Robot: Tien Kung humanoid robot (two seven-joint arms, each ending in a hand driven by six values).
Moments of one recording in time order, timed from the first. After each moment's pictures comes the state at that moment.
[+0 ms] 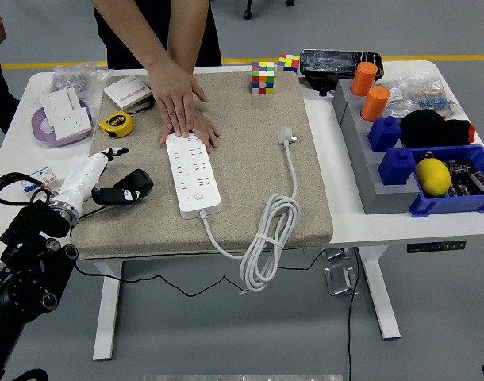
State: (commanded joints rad) left arm -0.36 0.04 -1.54 -0.88 2.27 0.06 -0.15; right arm 0.16 -0.29 0.29 0.38 -0.17 -0.43 -0.12
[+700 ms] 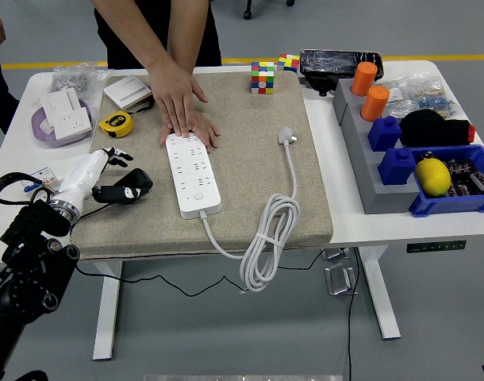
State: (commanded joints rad) left arm -0.36 0.04 -1.53 -0.88 2.27 0.08 -0.15; right arm 0.16 -0.29 0.29 0.38 -0.17 -0.43 -0.12
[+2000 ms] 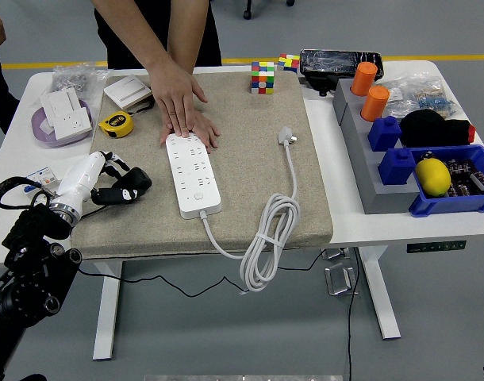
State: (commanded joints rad) left arm -0.35 0.04 -1.50 -0.87 2.27 0.13 -0.13; right arm 0.16 -0.29 0.29 0.38 -0.17 -0.43 -0.12
